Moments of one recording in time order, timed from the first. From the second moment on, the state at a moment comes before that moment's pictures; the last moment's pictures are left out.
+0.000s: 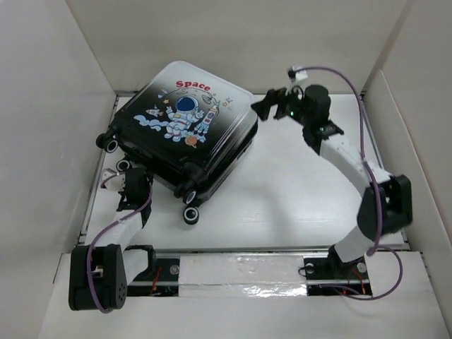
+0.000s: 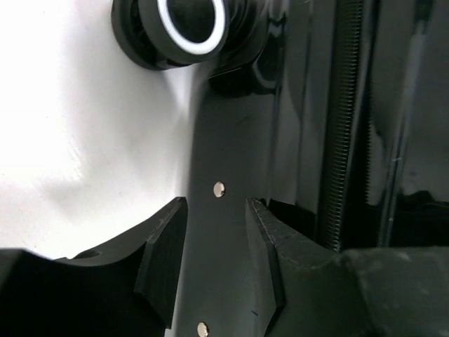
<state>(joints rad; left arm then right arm) 0.00 1.06 0.30 0.21 -0.41 -1.19 0.35 1.54 1.24 0.21 -0.35 0.24</state>
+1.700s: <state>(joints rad) 0.05 1.72 1.26 0.19 -0.18 -0.94 1.22 1.20 0.81 0.14 -0.06 0.26</state>
